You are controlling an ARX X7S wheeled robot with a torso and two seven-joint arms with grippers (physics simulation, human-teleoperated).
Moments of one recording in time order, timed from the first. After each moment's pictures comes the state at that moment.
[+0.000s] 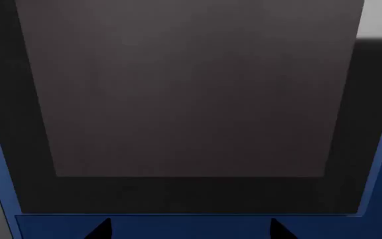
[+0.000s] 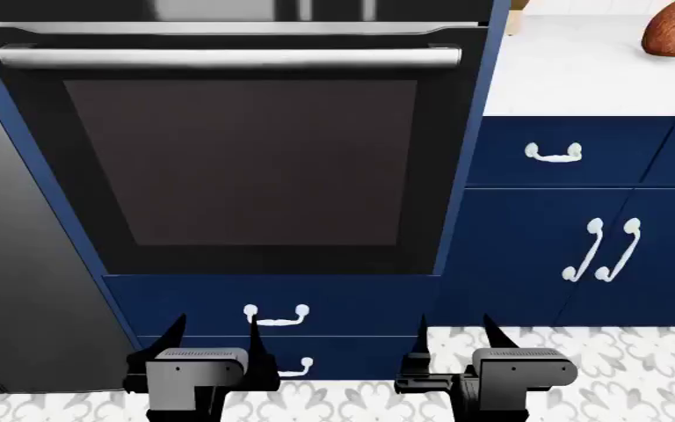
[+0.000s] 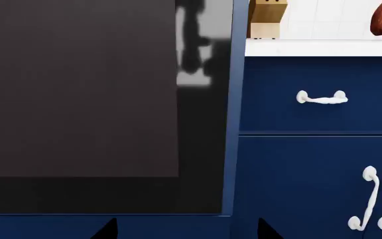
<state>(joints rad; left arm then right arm) 0.00 0.00 0.00 0.00 0.00 0.00 0.00 0.00 0.00 0.00 0.00 0.00 0.00 0.00</state>
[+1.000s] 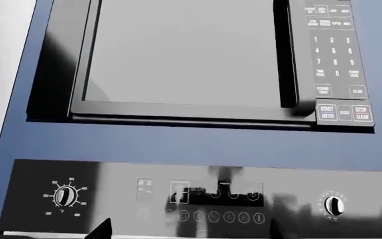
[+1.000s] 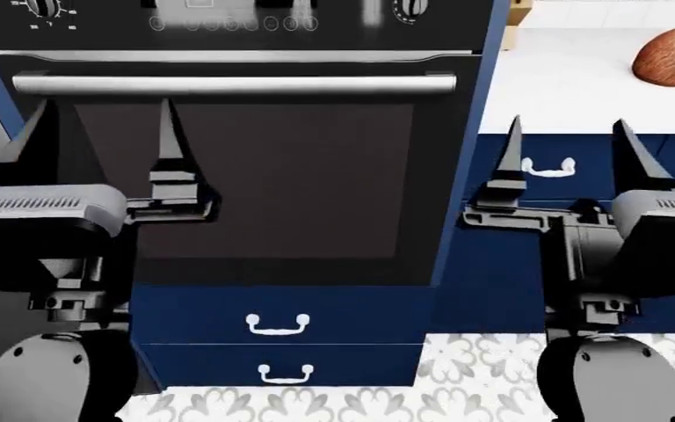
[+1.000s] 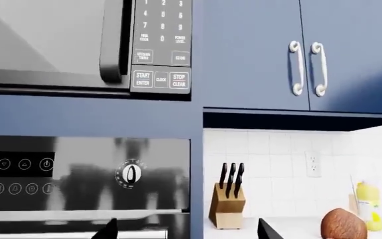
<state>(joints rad) -0.38 -0.16 0.00 0.64 -0.20 -0.38 -0.13 0.37 0.15 0.01 -0.63 0.10 0.45 0.15</state>
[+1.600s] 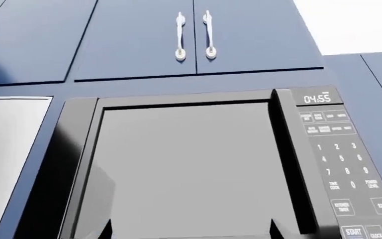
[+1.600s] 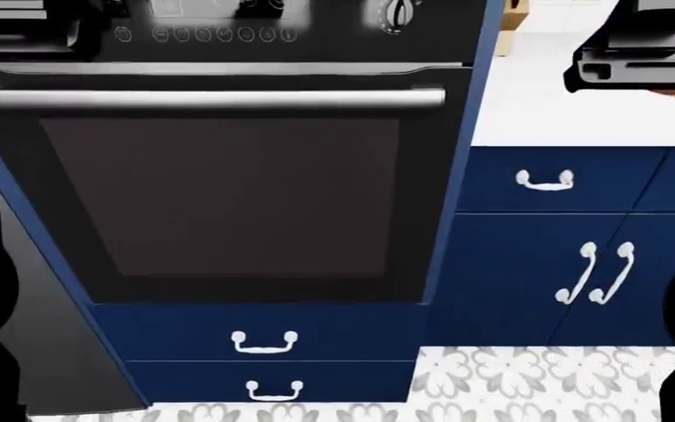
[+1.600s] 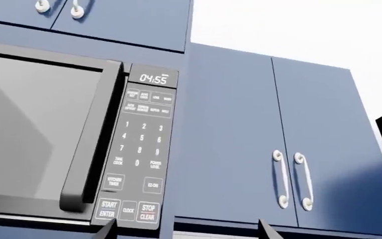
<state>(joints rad) -0.84 -0.28 -0.07 0.80 -0.29 -0.67 -0.16 0.81 0.29 0.08 -0.88 0.19 0.82 0.13</state>
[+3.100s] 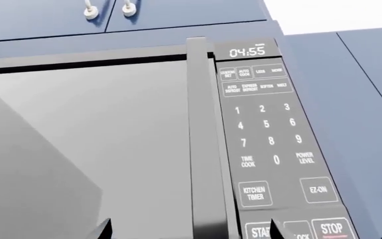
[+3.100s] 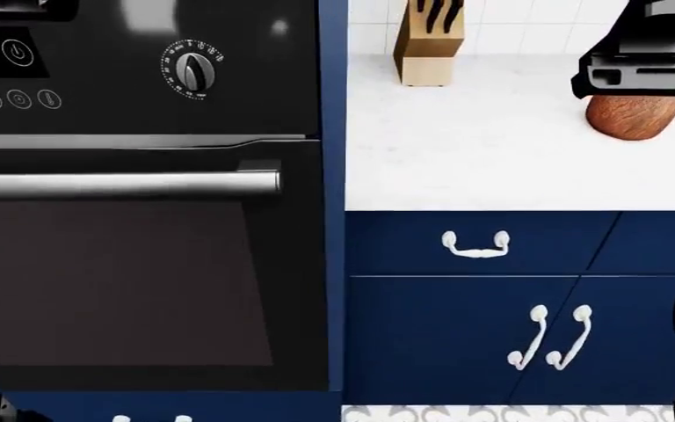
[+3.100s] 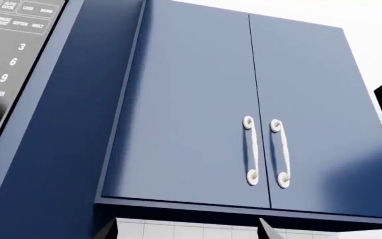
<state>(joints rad) -0.92 -0.32 -0.06 0.80 -0.34 -0.72 -0.20 0.81 0.30 0.11 -0.91 0.26 0.87 0.16</state>
